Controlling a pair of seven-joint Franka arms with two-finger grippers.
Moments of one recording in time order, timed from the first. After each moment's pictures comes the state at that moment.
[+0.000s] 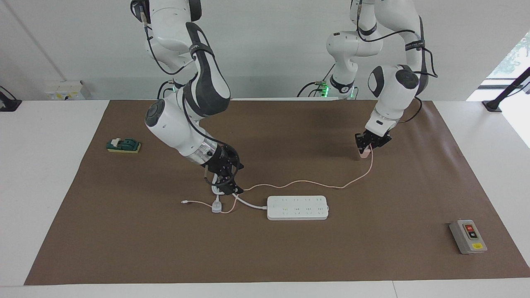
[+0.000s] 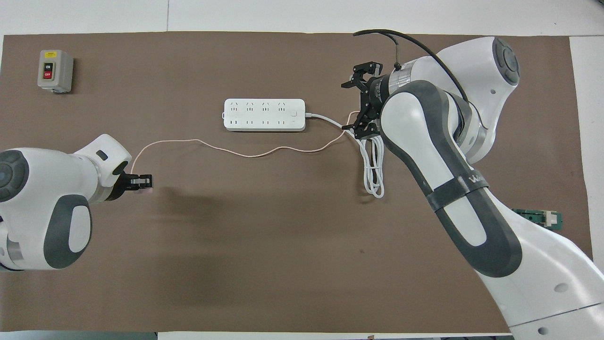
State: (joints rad) left arm -0.08 -0.10 -0.04 -2.43 -0.06 2.40 -0.05; right arm 0.49 0.41 -0.25 -1.62 0.75 2.14 1.44
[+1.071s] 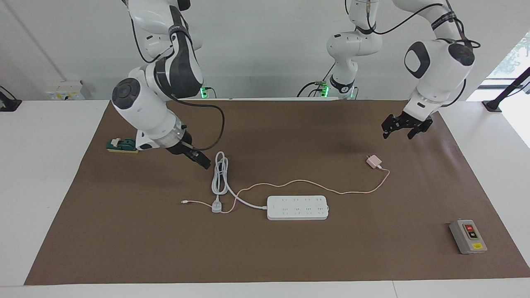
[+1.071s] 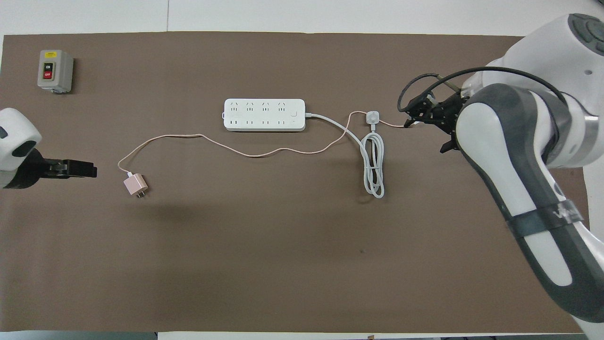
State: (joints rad) left arm 0.08 -0.13 -0.03 -2.00 -0.06 1.92 0.13; right arm 0.34 0.24 -0.28 -1.64 0.30 1.74 0.52
